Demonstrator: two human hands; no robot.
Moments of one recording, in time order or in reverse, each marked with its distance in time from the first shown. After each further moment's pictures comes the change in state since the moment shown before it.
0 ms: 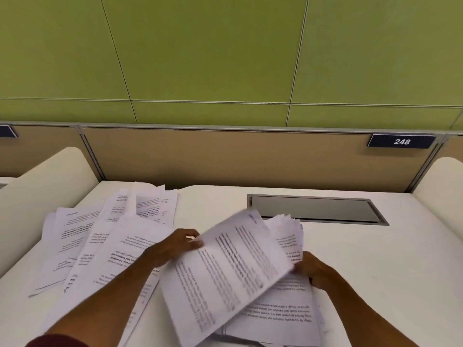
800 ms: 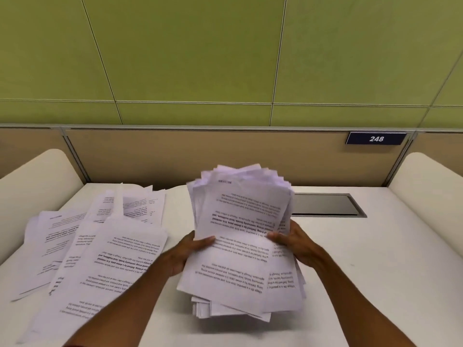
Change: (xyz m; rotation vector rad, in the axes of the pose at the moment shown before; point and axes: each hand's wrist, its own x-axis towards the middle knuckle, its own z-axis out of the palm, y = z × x) left_hand 0.010 0.005 0.067 -0.584 -0.007 -0.096; right_hand -0.031 -0.048 -0.008 0.178 -0.066 -0.426
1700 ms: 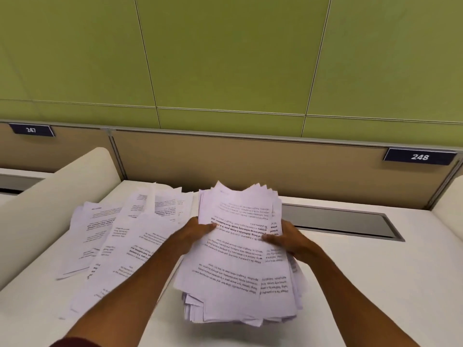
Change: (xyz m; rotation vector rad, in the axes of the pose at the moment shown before) left_hand -0.015 0.056 -0.028 0.342 0.395 0.012; right_hand 0.063 -0.011 0.048 -0.077 -0.155 0.108
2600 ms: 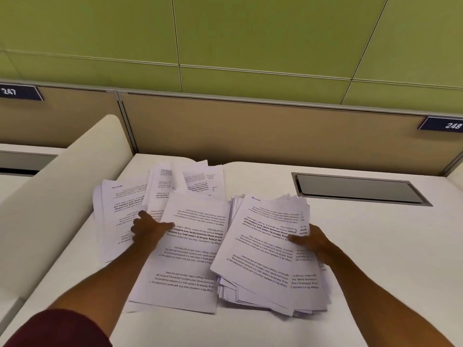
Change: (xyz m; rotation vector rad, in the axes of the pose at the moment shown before) left_hand 0.057 -0.135 -0.223 0.399 0.517 -0.204; right_hand 0.024 0.063 0.122 -0.098 0.358 0.261
